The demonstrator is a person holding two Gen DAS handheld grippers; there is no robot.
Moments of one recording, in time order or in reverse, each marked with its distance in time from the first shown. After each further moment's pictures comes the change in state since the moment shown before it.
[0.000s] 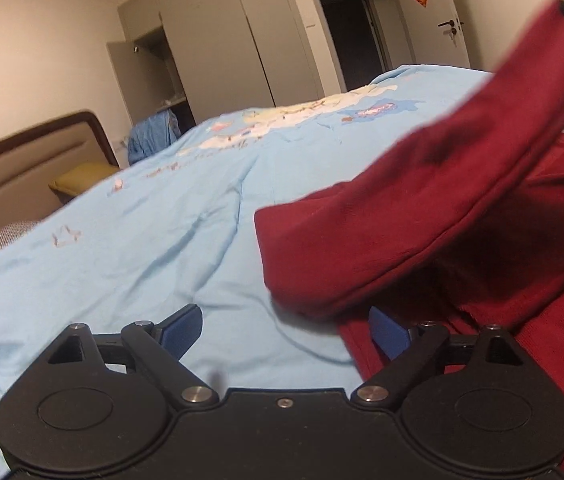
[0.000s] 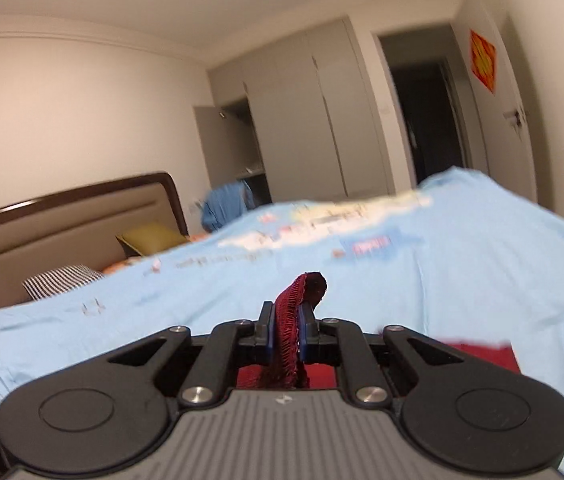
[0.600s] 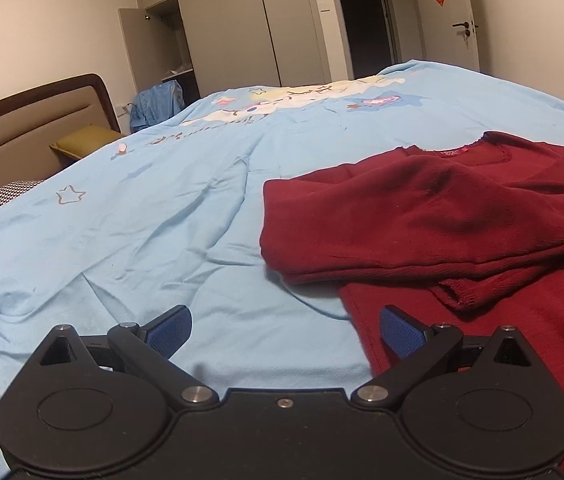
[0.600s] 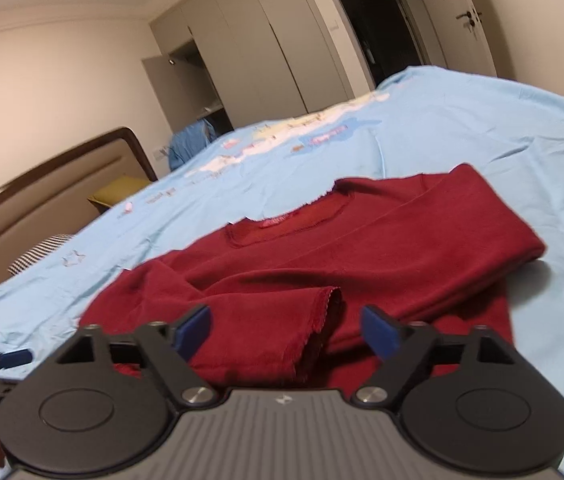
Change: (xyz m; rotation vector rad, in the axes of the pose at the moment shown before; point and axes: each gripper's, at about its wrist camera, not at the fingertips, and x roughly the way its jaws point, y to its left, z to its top) left arm -0.028 0.026 -0.014 -0.115 0.081 -0.042; right arm 0.000 -0.032 -0.105 0.202 0.251 -0.092
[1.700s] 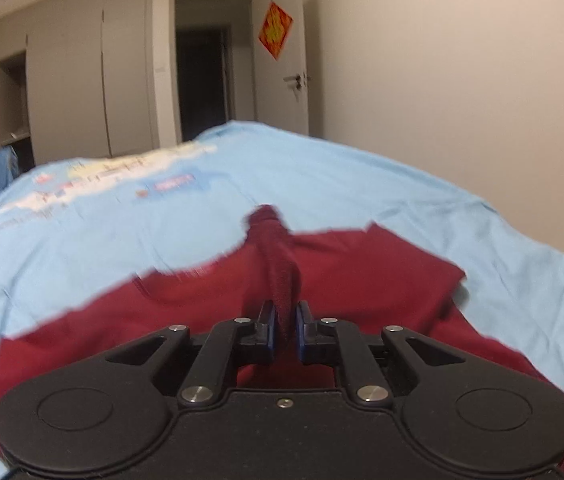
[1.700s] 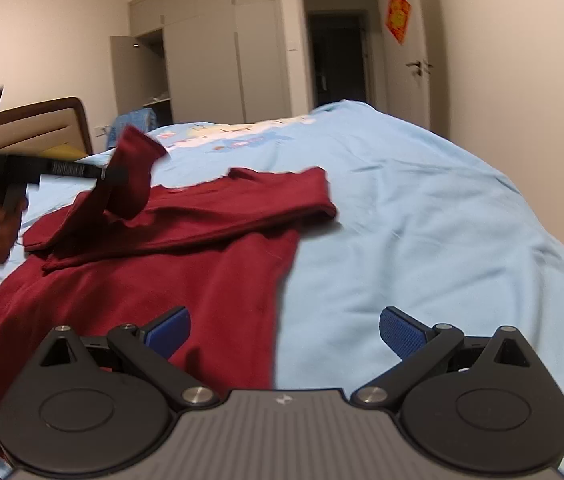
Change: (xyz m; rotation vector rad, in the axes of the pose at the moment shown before) left arm 0.014 -0.157 0.058 0.119 -0.166 -0.530; right arm -0.151 -0.047 -0.073 -0.162 -0.054 -0.270
